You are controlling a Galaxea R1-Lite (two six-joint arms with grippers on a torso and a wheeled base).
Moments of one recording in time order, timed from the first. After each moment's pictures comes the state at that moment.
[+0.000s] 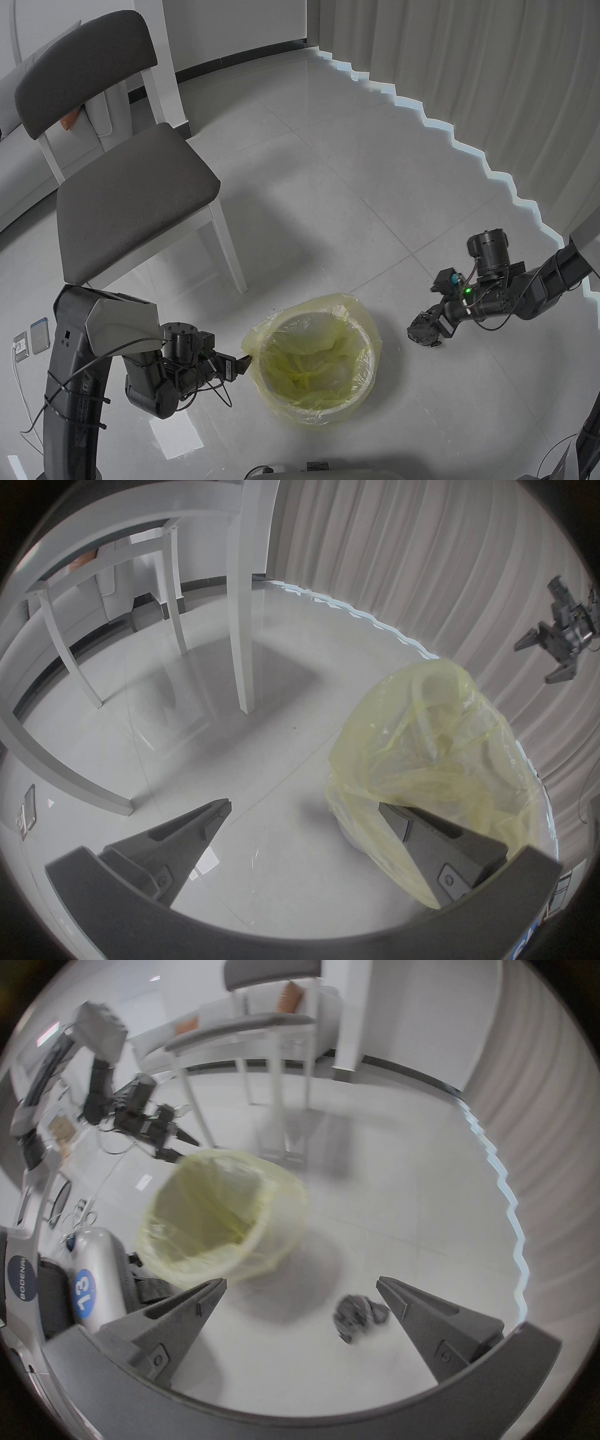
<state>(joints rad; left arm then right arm) -0.28 2.55 -0.72 -1.30 -0.11 -0.02 0.23 2.04 -0.98 -0.31 0.22 -0.63</state>
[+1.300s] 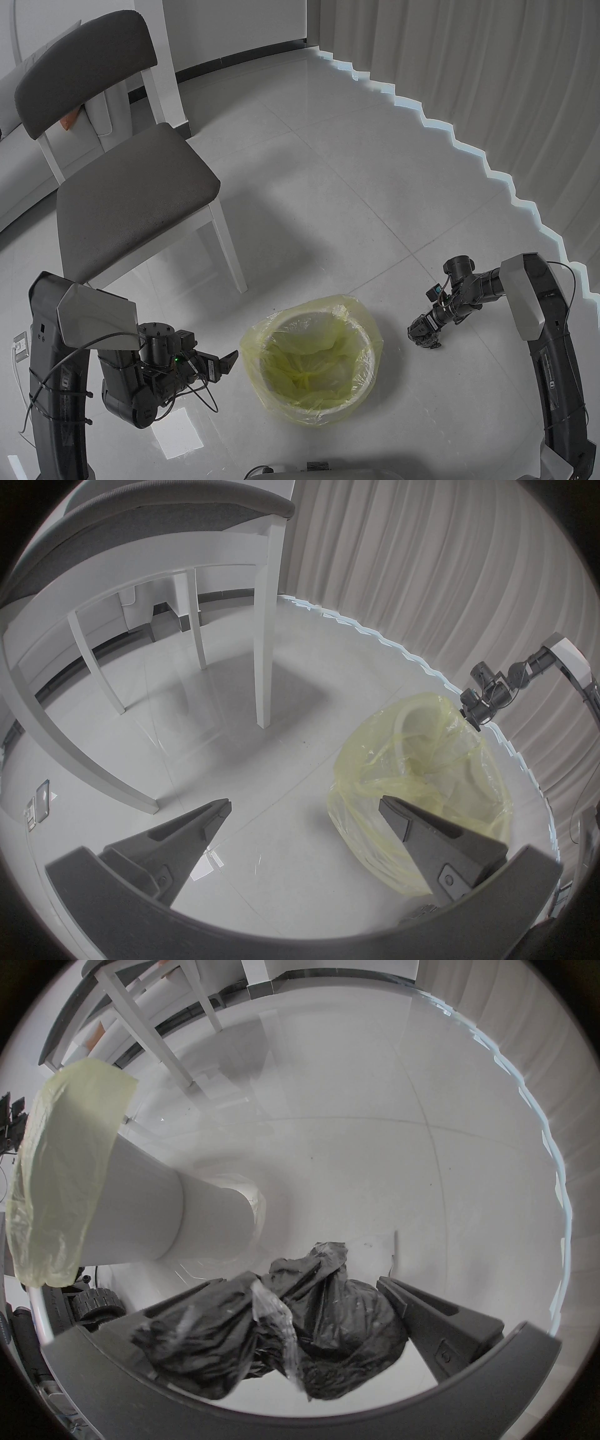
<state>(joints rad) -0.25 2.43 -0.49 -1.45 -0.09 -0.04 0.01 2.83 -1.99 0.19 0.21 -0.53</state>
